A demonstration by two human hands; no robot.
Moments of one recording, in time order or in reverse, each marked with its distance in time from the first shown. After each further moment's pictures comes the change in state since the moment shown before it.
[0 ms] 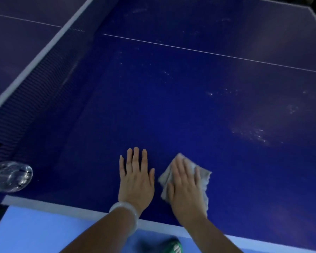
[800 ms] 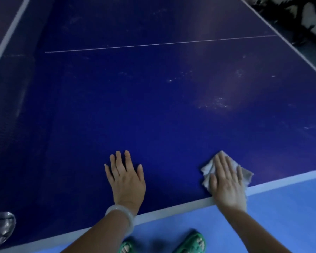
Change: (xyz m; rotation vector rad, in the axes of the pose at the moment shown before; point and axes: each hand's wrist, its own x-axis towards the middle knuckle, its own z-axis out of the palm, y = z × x) left_hand -0.001 -0.007 -0.003 -0.098 -0.014 0.049; right_hand -0.097 0.069 -0.003 0.143 0.132 0.604
